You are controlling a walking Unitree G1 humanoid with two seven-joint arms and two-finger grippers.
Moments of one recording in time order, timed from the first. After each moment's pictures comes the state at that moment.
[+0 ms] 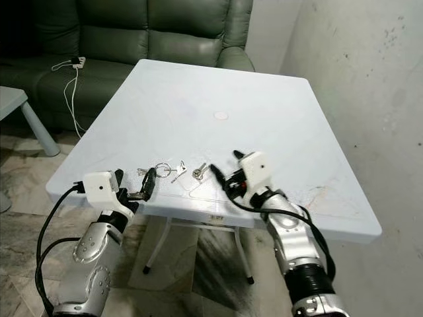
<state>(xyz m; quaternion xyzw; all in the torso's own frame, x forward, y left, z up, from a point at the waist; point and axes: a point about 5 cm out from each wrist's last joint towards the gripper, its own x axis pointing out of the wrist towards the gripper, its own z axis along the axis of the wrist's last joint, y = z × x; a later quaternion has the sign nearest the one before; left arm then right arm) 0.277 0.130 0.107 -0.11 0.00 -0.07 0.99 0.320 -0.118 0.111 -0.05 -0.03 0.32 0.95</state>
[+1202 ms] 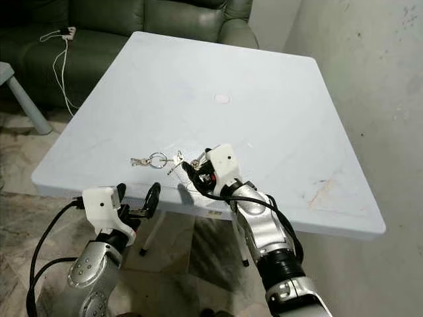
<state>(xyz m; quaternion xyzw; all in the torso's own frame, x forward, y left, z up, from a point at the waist) 0.240 0.122 0.110 -0.11 0.02 -0.08 0.99 0.335 -0.074 0.121 -0.05 0.00 0.31 0.95</state>
